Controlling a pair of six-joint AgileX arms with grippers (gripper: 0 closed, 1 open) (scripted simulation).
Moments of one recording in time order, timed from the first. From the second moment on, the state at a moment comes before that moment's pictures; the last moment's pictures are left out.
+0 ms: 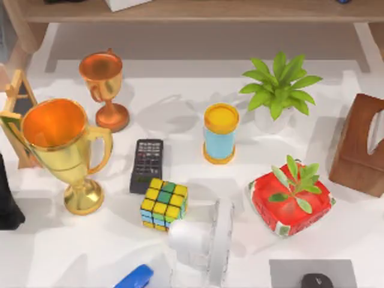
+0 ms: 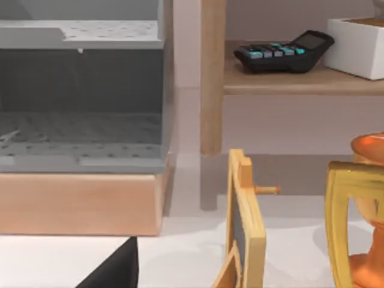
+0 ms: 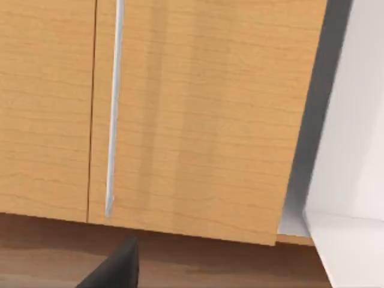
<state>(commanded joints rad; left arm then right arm) 0.00 0.00 0.00 0.00 0.00 0.00 -0.71 1.81 0.45 1.42 -0.63 1.51</state>
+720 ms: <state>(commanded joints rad) 0.00 0.00 0.00 0.00 0.00 0.00 -0.75 1.99 0.44 1.57 -0.72 1.59</state>
